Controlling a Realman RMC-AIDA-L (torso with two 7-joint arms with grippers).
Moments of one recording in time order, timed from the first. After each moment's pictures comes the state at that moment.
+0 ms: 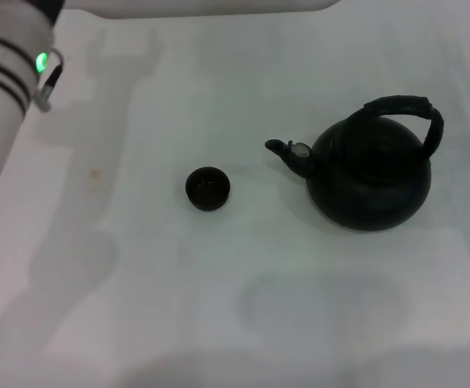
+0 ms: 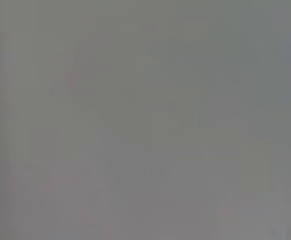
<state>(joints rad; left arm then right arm) -0.24 -2.08 2.00 1.18 1.93 -0.42 -2.60 0.30 2.02 -1.91 -0.19 0.48 -1.15 0.25</state>
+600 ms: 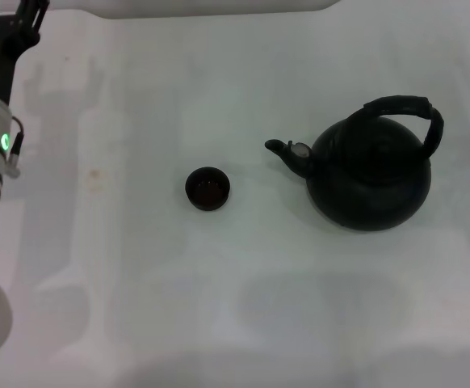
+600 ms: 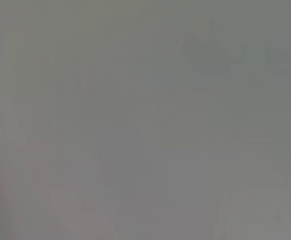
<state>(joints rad) -0.26 -2.08 2.17 0.77 2.08 -0.89 -3.01 0.29 2.01 -1.91 -0.20 0.48 -1.17 0.47</state>
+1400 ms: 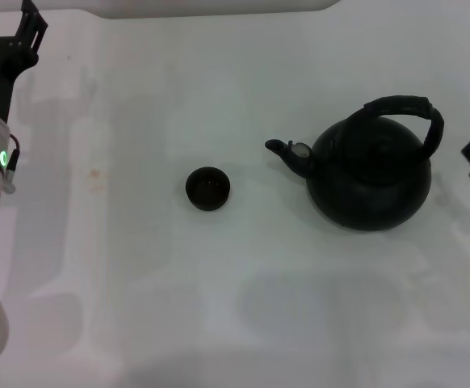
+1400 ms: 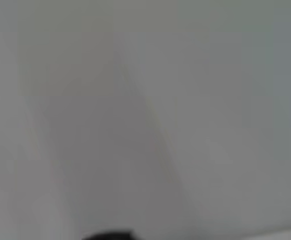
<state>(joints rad) -0.27 -2.08 2.20 0.70 2.07 -0.91 -3.01 0.13 2.01 -2.13 -0.07 0.22 -1.55 0.66</state>
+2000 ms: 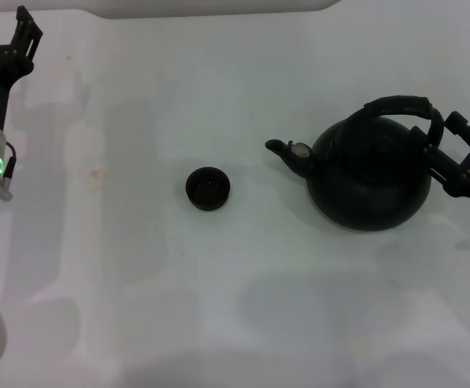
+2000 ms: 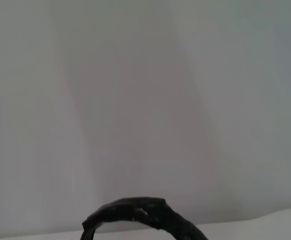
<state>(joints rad) -0.25 -2.08 2.20 0.69 2.06 -0.91 -3.01 0.24 2.02 -2.17 -0.11 0.18 -1.39 0.66</state>
